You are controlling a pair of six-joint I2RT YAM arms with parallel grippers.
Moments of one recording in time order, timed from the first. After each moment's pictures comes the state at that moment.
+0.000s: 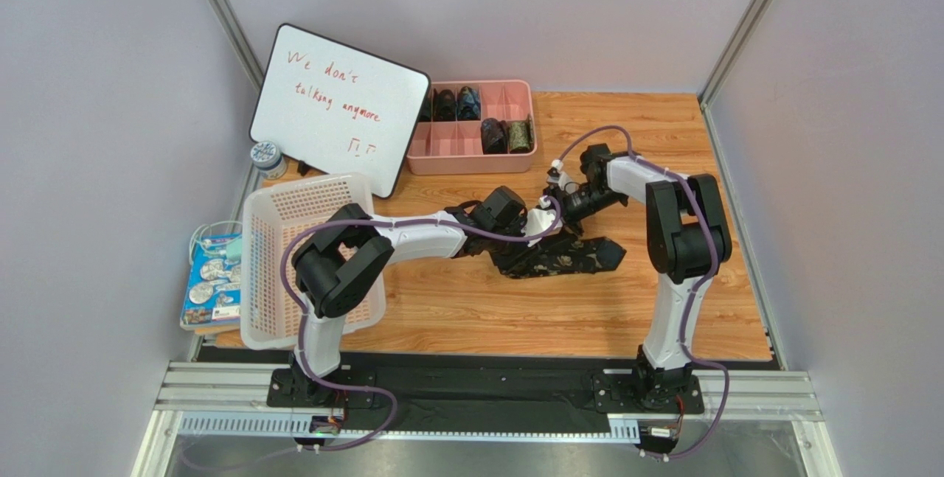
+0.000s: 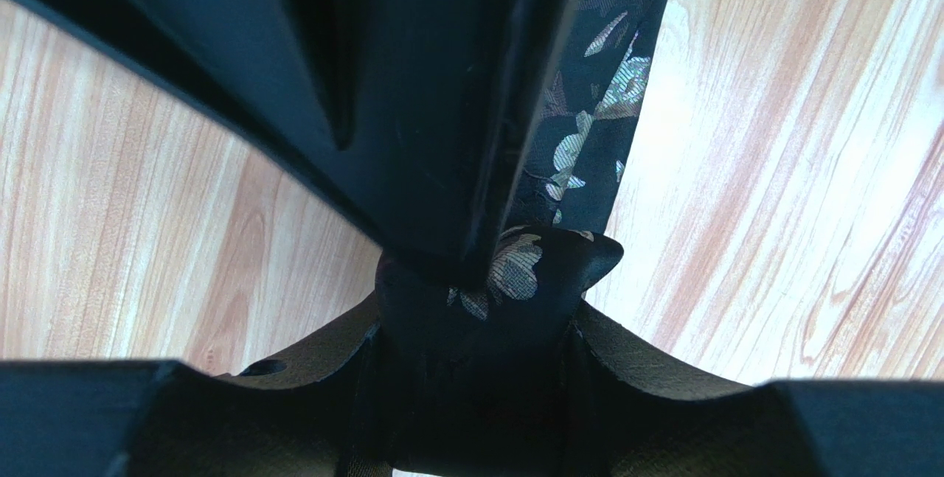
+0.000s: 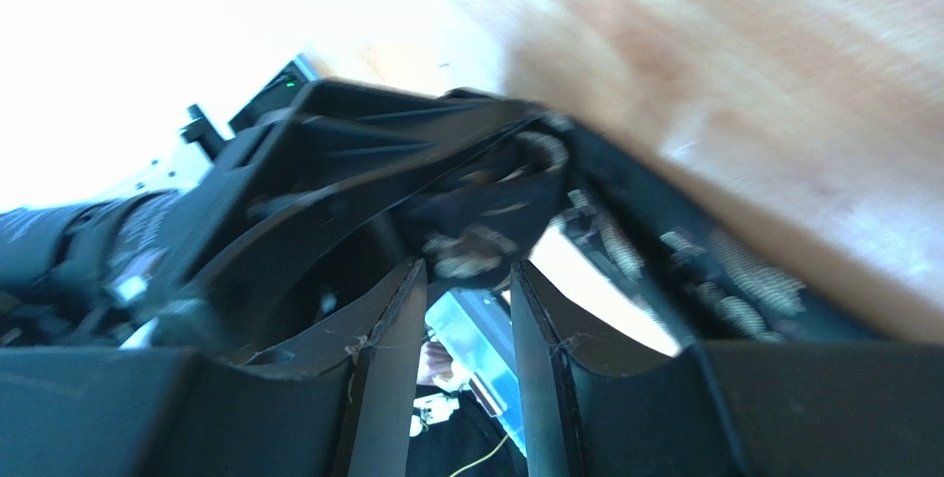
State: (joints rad) left arm -0.90 1.96 1.22 -0.16 0.26 0.23; right arm 0.19 2.02 1.31 -0.87 -0.94 0.12
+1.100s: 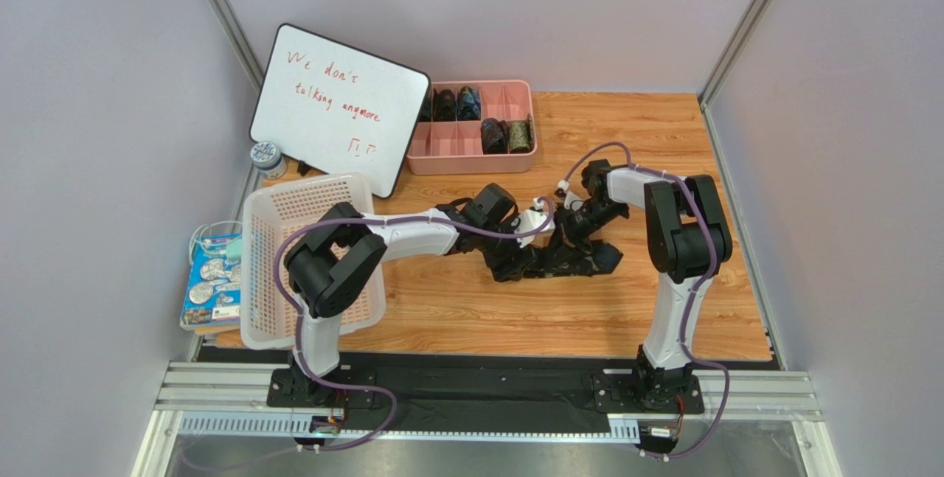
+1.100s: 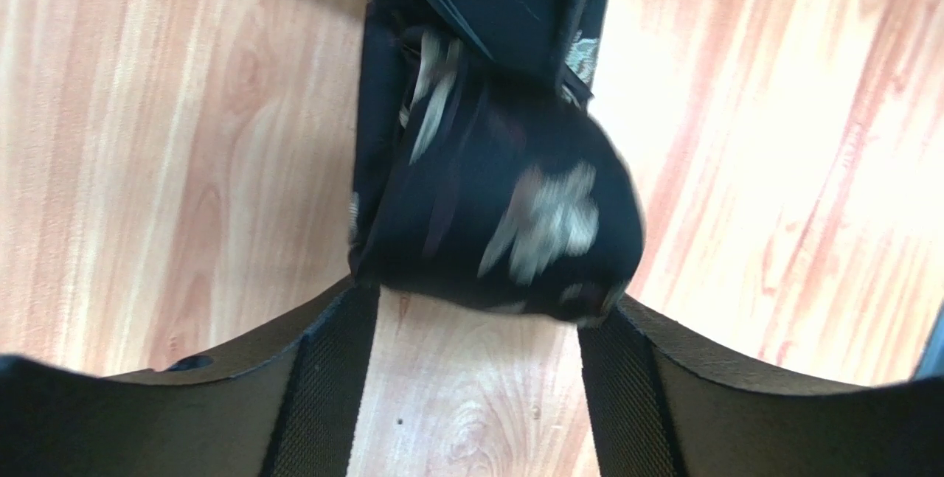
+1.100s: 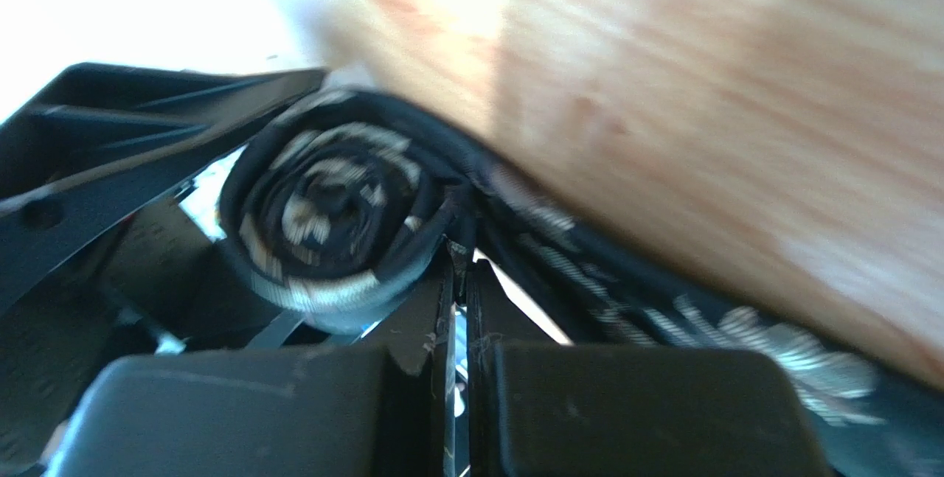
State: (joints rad) left arm -0.86 1.93 1.19 -0.17 0.38 0.28; right arm 0.18 2.01 1.20 -0.85 -0.77 0.16
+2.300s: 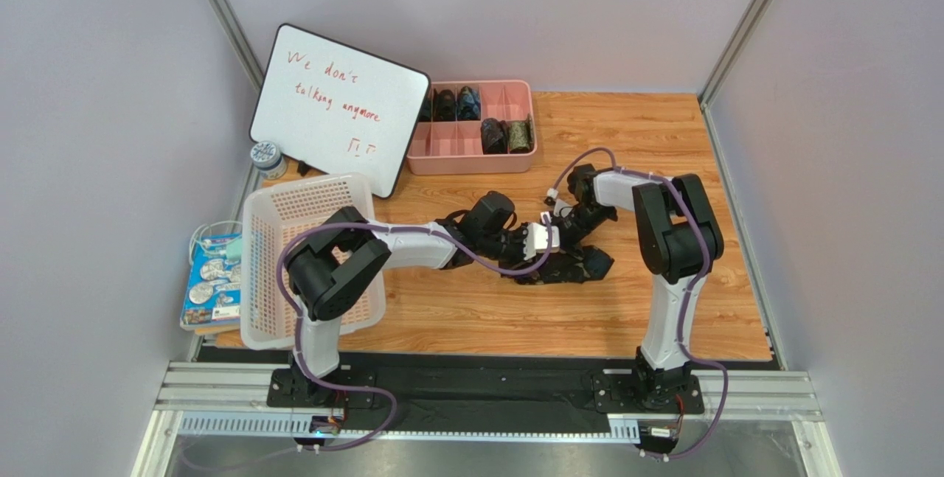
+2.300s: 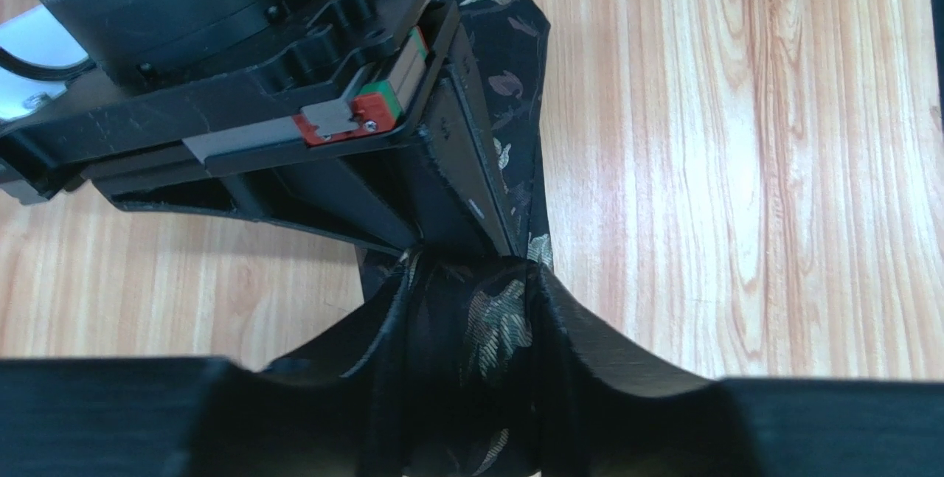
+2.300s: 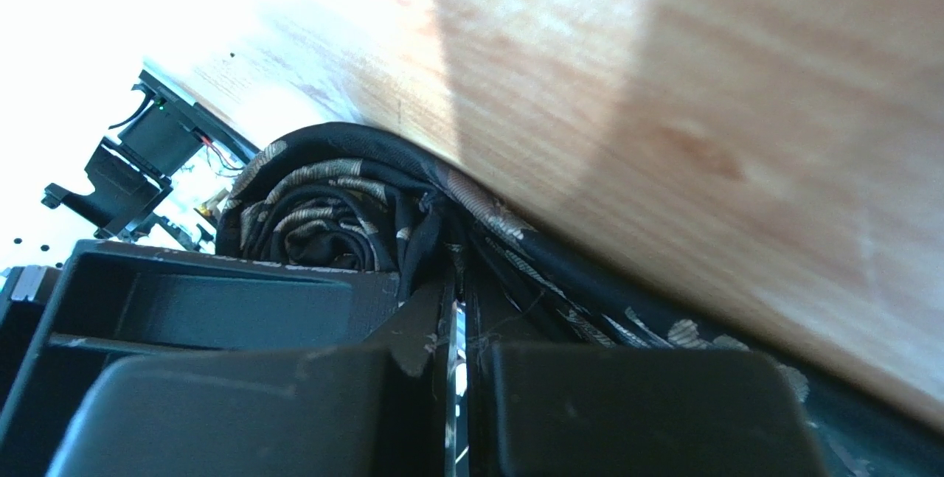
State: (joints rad) left arm -0.89 1.92 1.07 0.19 0.54 0.45; right arm 0.25 2.04 1.21 -0.87 -0.72 0.22
